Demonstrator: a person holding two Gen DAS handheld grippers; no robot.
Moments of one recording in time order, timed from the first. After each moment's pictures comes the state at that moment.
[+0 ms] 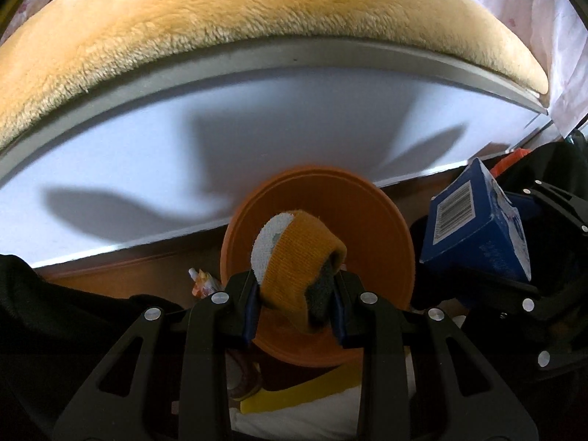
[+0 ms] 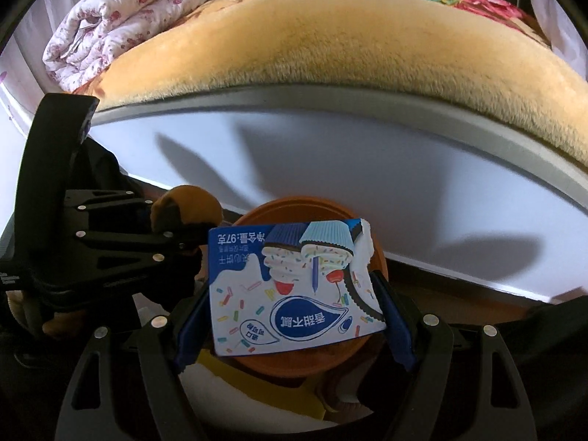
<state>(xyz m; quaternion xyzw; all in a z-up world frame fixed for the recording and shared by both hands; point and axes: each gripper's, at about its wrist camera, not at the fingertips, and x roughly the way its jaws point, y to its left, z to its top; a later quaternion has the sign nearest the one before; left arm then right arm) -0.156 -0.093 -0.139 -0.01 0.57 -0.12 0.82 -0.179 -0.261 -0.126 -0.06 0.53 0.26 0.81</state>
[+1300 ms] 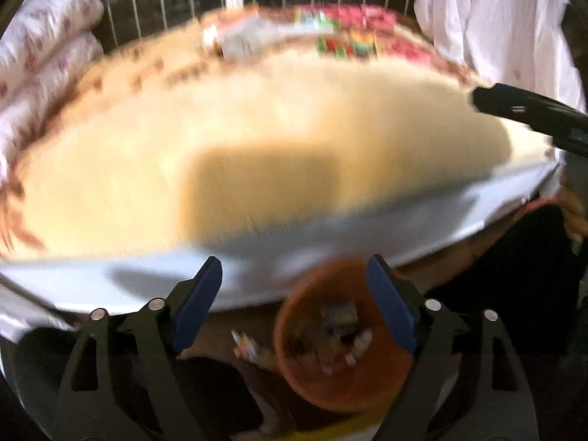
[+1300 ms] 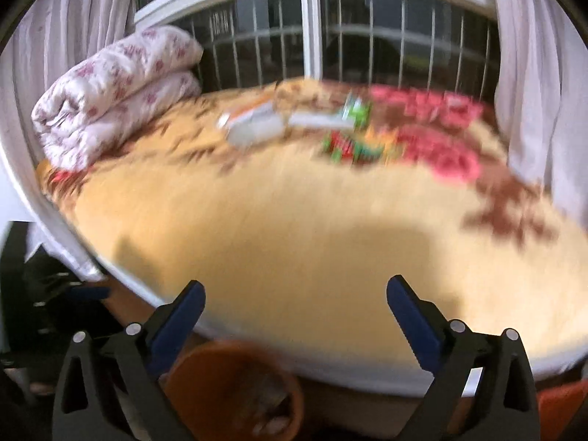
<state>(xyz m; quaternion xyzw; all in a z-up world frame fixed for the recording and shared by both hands) -0.136 -0.072 -0.045 0.02 0.44 -0.06 0.89 -0.054 -0.280 0.010 -0.08 0.35 0.21 0.91</state>
